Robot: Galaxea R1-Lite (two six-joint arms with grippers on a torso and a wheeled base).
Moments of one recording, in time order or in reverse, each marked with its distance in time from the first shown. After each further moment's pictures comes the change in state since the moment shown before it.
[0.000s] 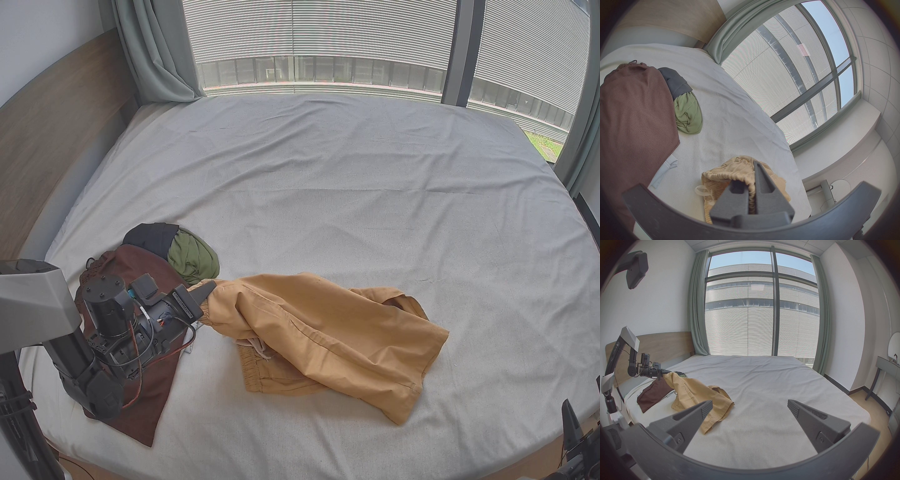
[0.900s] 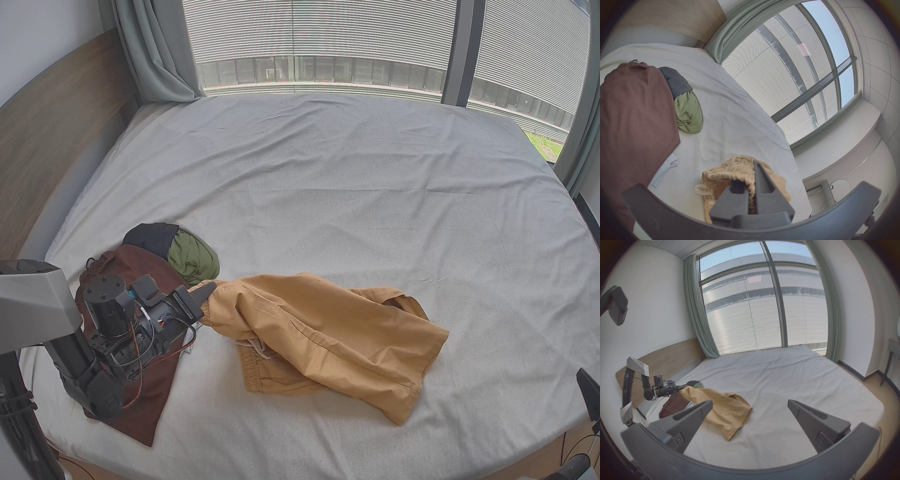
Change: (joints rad) left arm -0.001 0.004 0.000 0.000 0.000 0.000; right arm 0.014 0.297 -0.256 0.056 0.132 0.147
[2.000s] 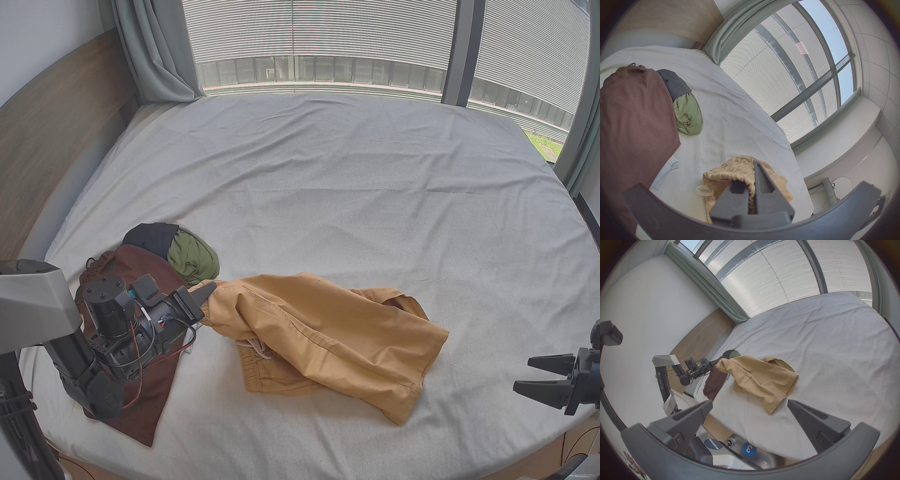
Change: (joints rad) left arm -0.001 -0.002 0.001 0.000 0.001 0.027; right arm 0.034 0.577 -0.072 -0.082 0.473 0.011
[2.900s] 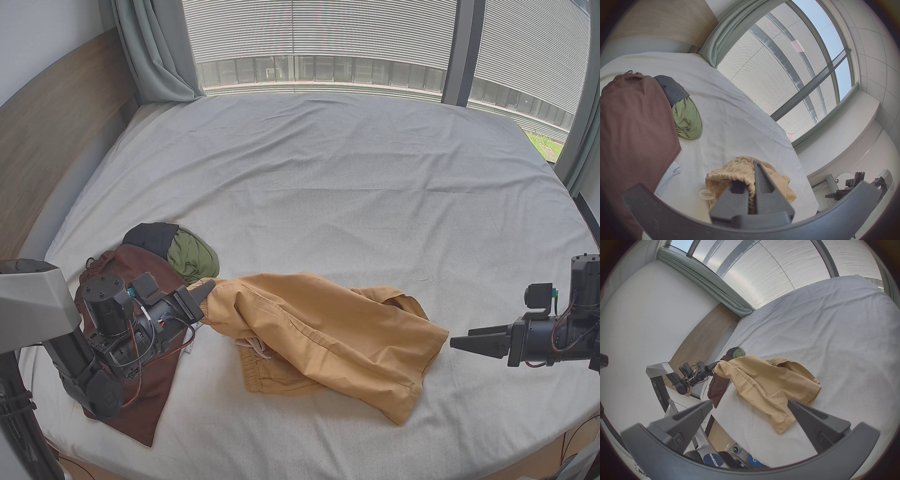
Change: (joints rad) left arm 0.006 -0.002 -0.005 0.000 0.000 0.053; right arm 0.142 0.545 -0.075 -0.450 0.011 0.110
